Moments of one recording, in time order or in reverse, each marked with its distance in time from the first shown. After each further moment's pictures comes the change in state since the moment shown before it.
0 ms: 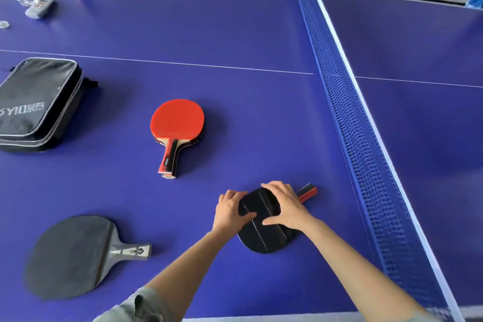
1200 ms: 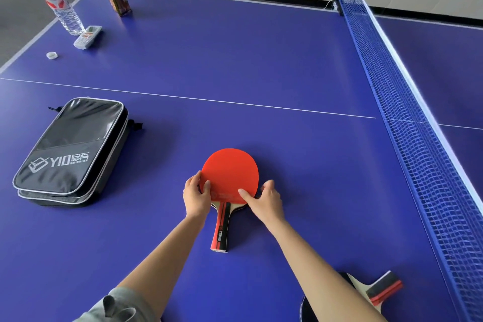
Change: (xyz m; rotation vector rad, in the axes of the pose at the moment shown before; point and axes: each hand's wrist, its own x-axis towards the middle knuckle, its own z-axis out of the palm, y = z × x) left_hand 0.154 -0.106 -0.204 -0.549 0.559 -0.316; right_hand 0.218 -0.191 -0.009 0.385 0.275 0.370
